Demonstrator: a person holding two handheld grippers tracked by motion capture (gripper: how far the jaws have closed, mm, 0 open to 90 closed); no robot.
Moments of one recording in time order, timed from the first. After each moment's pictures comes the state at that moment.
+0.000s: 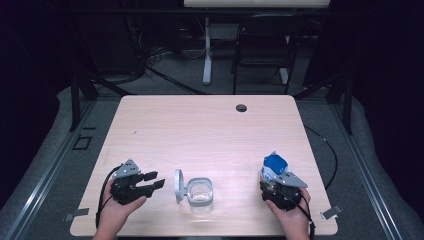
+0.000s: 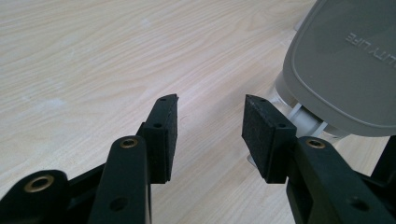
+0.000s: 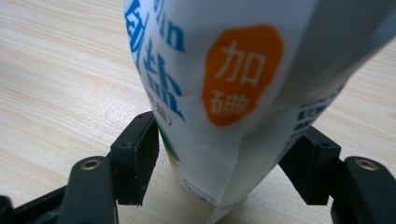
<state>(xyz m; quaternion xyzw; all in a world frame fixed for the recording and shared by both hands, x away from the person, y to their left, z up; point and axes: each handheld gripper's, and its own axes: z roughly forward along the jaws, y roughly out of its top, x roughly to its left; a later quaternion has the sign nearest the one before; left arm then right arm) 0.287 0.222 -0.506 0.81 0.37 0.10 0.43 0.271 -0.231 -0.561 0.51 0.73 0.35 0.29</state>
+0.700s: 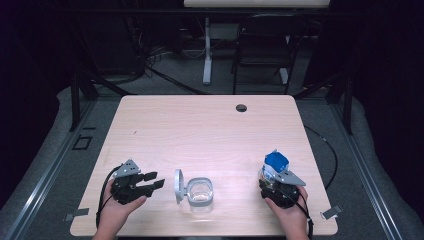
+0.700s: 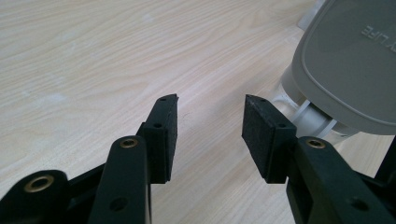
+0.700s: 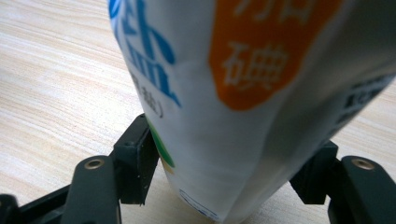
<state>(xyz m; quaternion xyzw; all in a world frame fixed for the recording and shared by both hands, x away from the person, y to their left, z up) 0.290 0.224 -0.509 0.81 0.38 0.10 0.43 0.281 -0.232 -0.572 0.51 0.73 0.36 0.29</state>
